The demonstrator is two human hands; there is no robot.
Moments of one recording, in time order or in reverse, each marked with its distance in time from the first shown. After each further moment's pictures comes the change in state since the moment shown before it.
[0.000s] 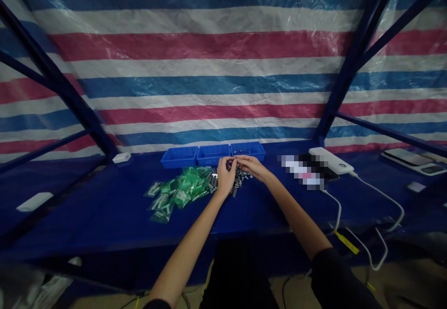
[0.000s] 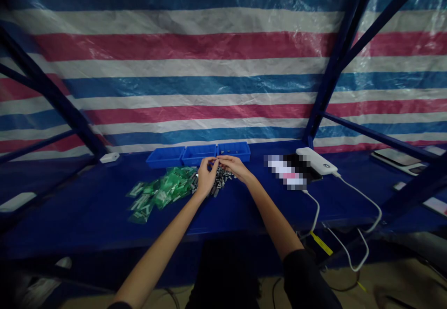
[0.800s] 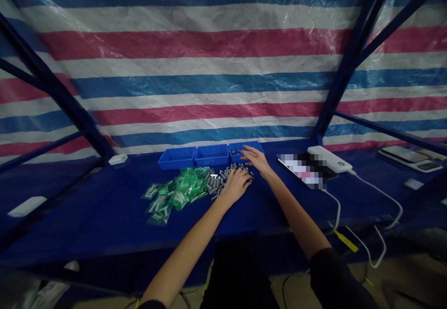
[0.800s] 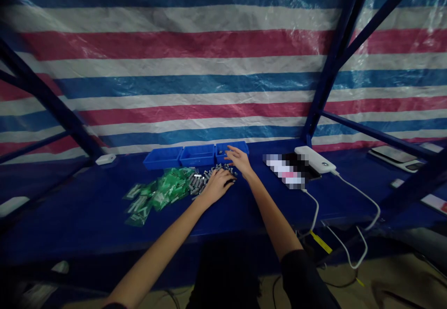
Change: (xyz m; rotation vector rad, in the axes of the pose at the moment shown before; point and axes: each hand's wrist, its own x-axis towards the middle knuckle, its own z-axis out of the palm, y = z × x) left_hand -0.021 0.006 0.007 0.443 -0.680 0.435; right_hand -0.003 -0.017 -0.013 -0.239 0.243 -0.173
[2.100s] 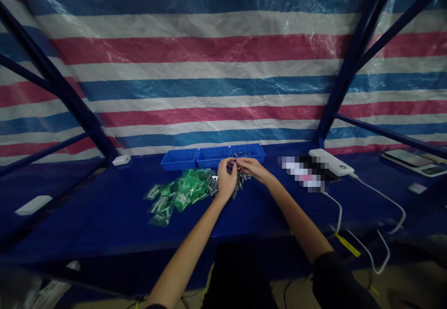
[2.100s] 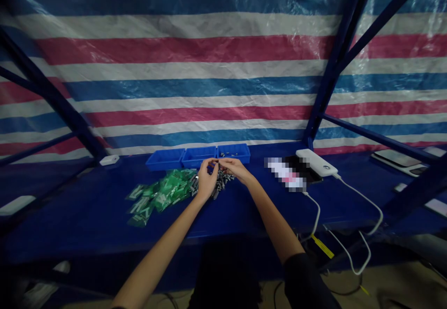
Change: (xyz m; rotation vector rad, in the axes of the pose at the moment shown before) left_hand 0.007 -0.008 -0.016 -0.407 0.691 -0.404; right_hand -0.007 0.006 0.014 0.136 -0.276 0.146
